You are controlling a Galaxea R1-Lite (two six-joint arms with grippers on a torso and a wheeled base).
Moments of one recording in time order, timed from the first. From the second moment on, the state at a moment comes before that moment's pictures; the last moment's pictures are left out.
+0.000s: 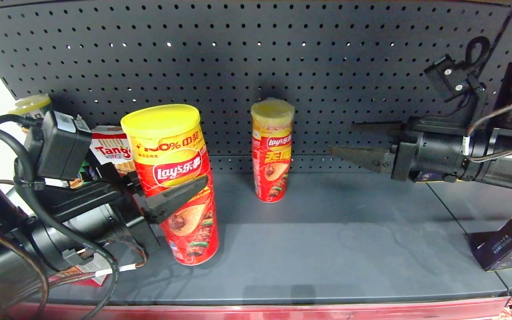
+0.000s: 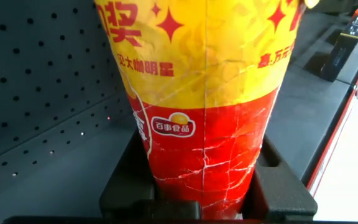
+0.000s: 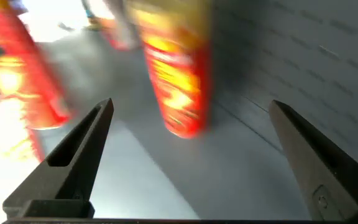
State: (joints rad) left arm -0.45 1.39 -0.47 -1.02 -0.37 0.05; right arm 0.44 1.55 -1.03 -0.48 0.54 -0.09
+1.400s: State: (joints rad) left arm -0.45 1.41 -0.53 -1.02 -0.38 0.02; right arm 0.42 1.98 -1.31 -0.66 0.85 -0.16
